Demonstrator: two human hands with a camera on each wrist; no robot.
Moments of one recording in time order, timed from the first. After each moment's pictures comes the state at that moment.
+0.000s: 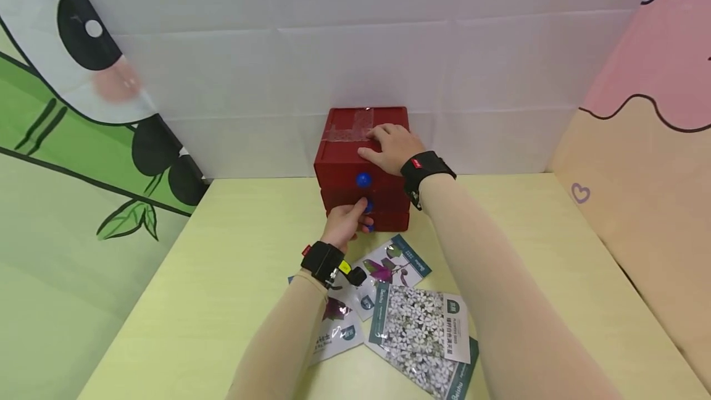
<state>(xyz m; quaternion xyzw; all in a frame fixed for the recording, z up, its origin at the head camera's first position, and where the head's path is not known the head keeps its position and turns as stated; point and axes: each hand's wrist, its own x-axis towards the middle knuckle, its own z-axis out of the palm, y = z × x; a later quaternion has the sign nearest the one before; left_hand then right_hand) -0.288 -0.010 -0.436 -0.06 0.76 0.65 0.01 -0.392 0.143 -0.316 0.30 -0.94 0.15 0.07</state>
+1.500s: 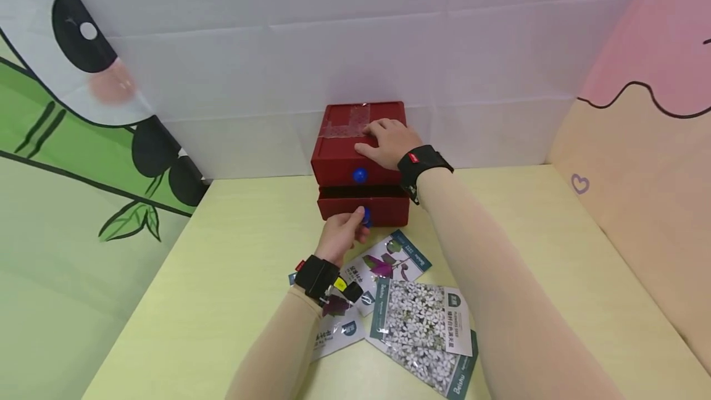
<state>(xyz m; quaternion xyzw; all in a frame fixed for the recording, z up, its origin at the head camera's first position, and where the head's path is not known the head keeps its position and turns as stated) -0.255 -0.019 -0.433 -0.05 0.76 0.64 -0.01 -0.392 0.126 -0.307 0.30 -0.94 0.15 0.05</state>
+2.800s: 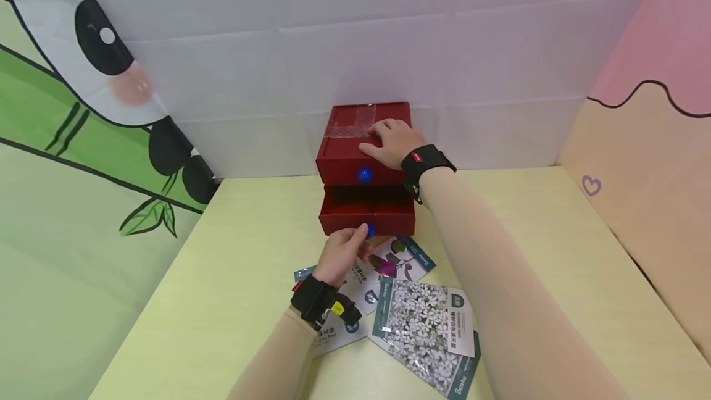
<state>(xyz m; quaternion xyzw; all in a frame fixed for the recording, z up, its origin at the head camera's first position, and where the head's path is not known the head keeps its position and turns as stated) -0.211 -0.026 -0.443 -0.02 0.76 0.65 0.03 -0.377 0.128 -0.313 0.27 -0.95 0.16 0.05</state>
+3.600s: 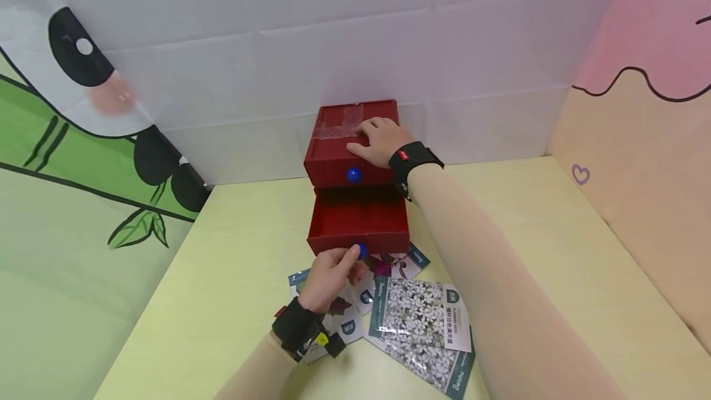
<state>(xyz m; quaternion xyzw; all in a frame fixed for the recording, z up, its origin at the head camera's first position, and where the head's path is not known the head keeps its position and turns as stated) -0.170 -0.050 -0.442 0.02 0.80 0.60 0.04 -0.373 0.109 -0.312 0.27 -0.95 0.15 0.05</state>
